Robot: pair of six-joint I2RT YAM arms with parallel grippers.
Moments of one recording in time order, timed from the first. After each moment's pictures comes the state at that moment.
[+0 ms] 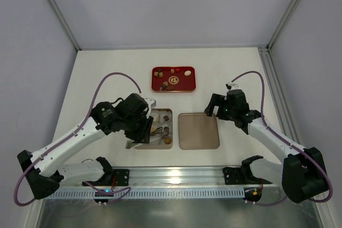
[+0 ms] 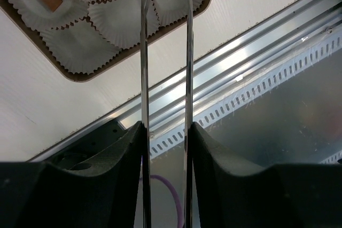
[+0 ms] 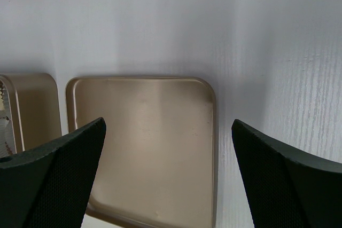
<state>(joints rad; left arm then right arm) -0.88 1.09 1.13 -1.18 0.11 -0.48 0.33 1.12 0.58 -0.21 -0.04 0.50</state>
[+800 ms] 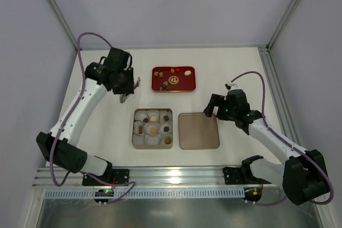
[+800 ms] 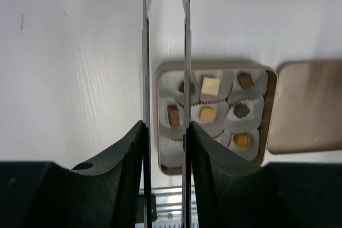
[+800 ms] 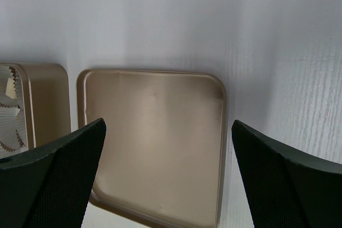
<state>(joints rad) -0.42 1.40 1.54 -1.16 -0.11 -0.37 0.33 1.10 0.58 -0.22 -0.08 0.49</state>
